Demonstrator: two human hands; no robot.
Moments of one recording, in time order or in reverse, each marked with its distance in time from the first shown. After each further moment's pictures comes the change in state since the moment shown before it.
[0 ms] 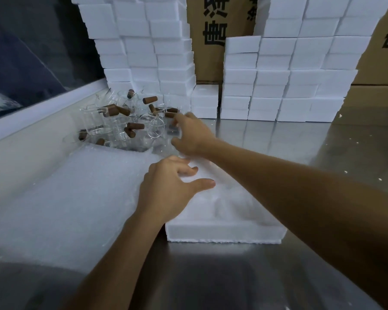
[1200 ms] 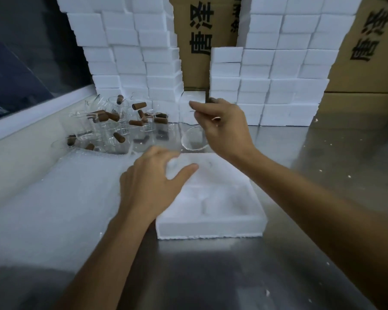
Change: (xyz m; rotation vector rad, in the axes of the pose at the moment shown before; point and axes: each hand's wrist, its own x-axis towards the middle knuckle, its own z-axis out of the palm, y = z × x) left_hand -0.009 0.014 -0.014 0.285 0.182 0.191; right_hand -0.084 0.007 -0.066 0.416 0.567 -0.073
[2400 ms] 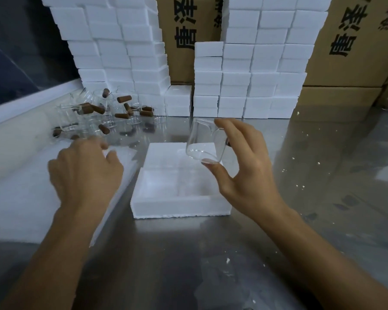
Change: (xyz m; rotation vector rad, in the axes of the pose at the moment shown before) left_hand -0.014 -0.002 -0.043 0.367 0.242 -0.258; right_hand -0.110 -0.001 -0.074 -0.280 0.058 -0.254
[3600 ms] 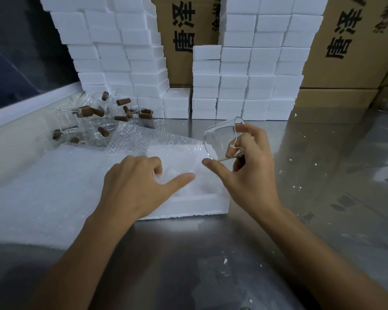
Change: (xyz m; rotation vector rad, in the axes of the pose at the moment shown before) left_hand -0.028 0.034 0.012 -0.066 -0.304 0.382; right_hand -0.002 0.009 0.002 0.124 0.077 0.235
